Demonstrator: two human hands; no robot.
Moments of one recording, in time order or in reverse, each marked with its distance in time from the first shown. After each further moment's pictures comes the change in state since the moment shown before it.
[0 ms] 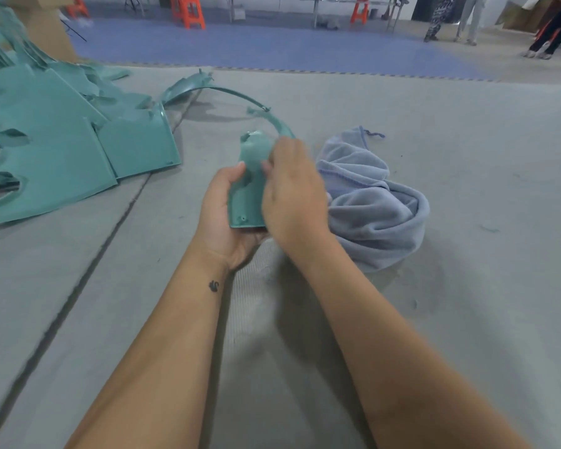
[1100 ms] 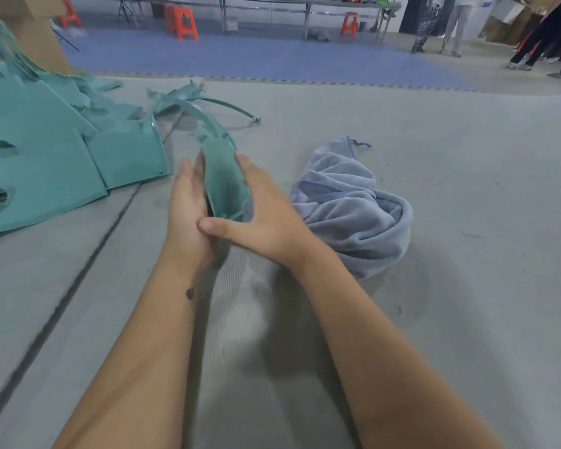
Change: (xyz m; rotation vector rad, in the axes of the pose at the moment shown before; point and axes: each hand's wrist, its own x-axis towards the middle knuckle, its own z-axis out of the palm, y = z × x) left_hand 0.002 0.018 0.003 0.120 0.204 0.238; right_hand -0.007 0.004 -0.004 0.407 -0.494 0.126
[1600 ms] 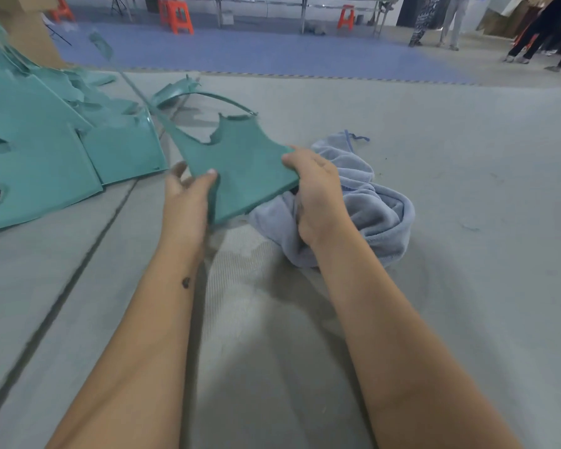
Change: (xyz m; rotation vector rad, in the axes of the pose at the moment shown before) left_hand 0.019 -0.010 -0.022 0.399 0.298 0.085; right_hand 0.014 0.003 -0.030 1.073 0.397 0.331
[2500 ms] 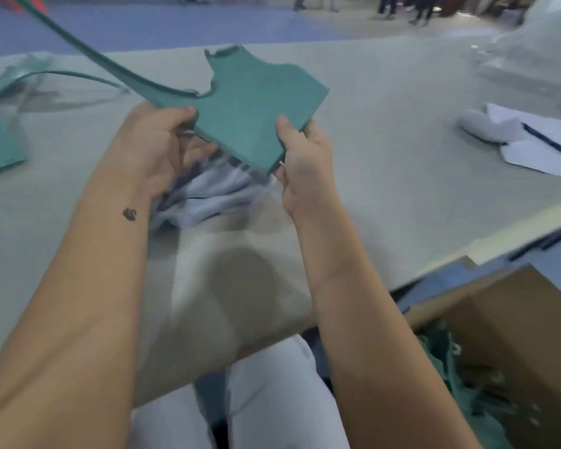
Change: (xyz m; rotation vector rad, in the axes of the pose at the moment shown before) left_hand -0.079 0.037 0.096 -0.055 -0.648 -0.150; right_hand -0.096 -0.066 -0.093 0.000 0.394 -0.235
